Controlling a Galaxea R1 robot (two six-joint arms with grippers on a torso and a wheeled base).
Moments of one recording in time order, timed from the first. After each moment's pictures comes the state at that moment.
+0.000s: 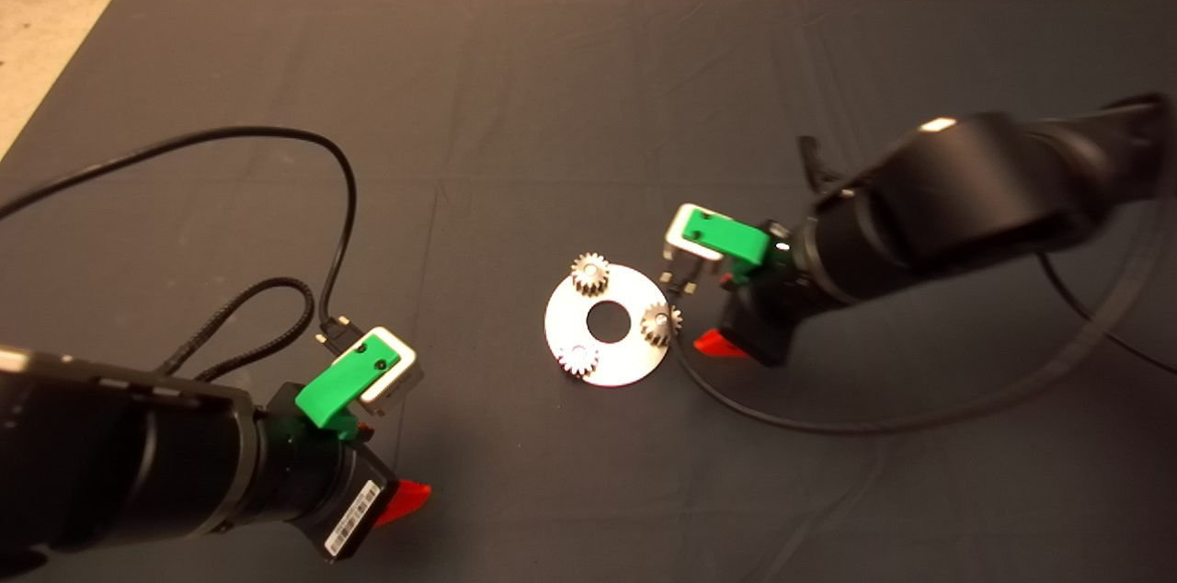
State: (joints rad) left arm -0.27 2.12 -0.32 0.59 1.38 -1.16; right arm 0.38 2.41 -0.60 -0.46 -1.40 0.89
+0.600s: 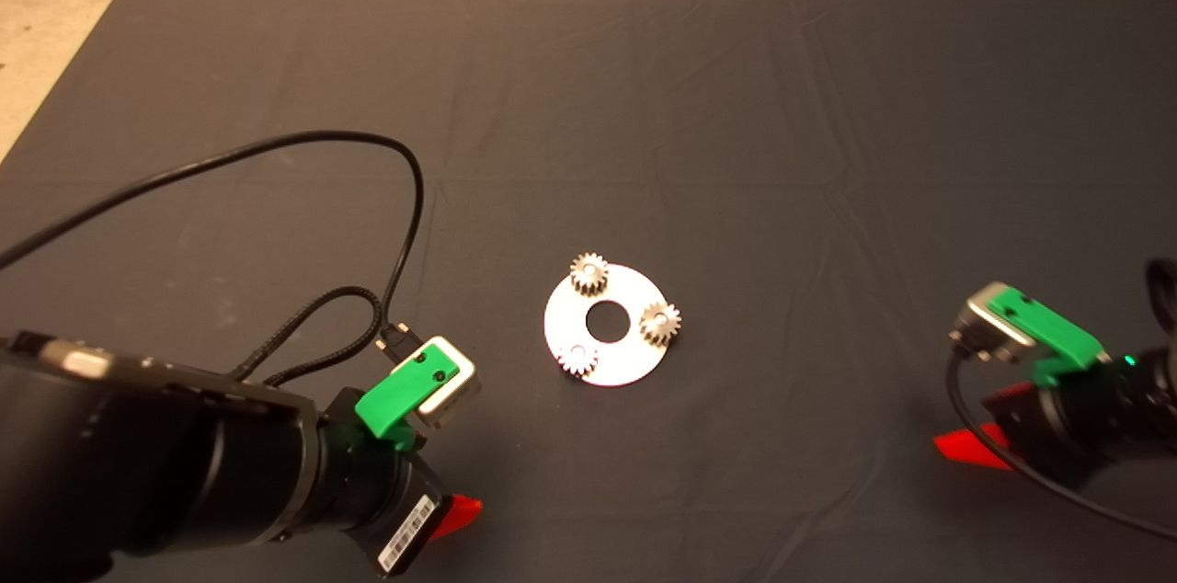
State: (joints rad) left arm -0.27 2.23 -0.32 0.59 1.38 -1.22; right arm 0.25 1.75 -0.37 -0.45 -1.33 1.04
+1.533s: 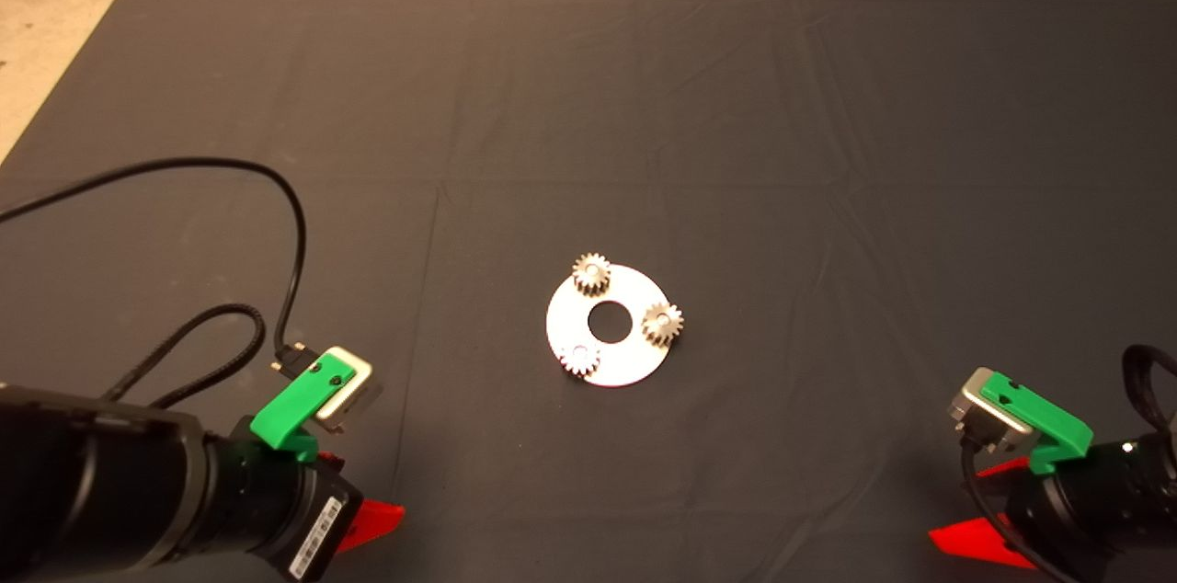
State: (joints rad) left arm -0.21 1.95 -0.31 0.59 1.25 -1.17; right arm 0.11 1.77 -0.35 -0.44 -1.18 0.92
